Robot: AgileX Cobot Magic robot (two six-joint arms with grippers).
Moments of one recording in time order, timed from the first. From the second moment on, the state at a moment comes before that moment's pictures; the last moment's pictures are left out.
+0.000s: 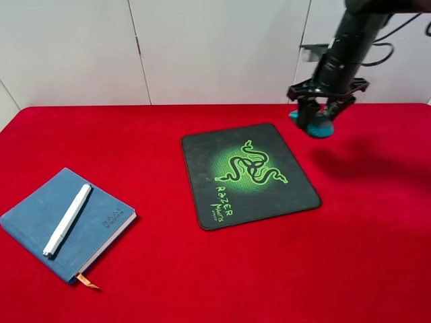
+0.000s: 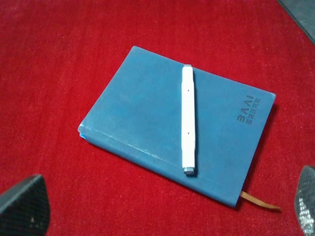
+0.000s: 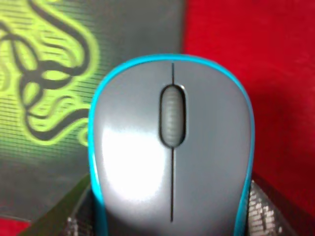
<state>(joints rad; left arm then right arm) 0.00 0.00 -0.49 -0.04 1.06 0.09 0.23 2.07 -1.73 0.13 1.20 -0.15</state>
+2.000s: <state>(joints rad) 0.00 0.00 -0.49 -0.04 1.06 0.09 0.58 2.21 -1.64 0.07 0.90 0.04</state>
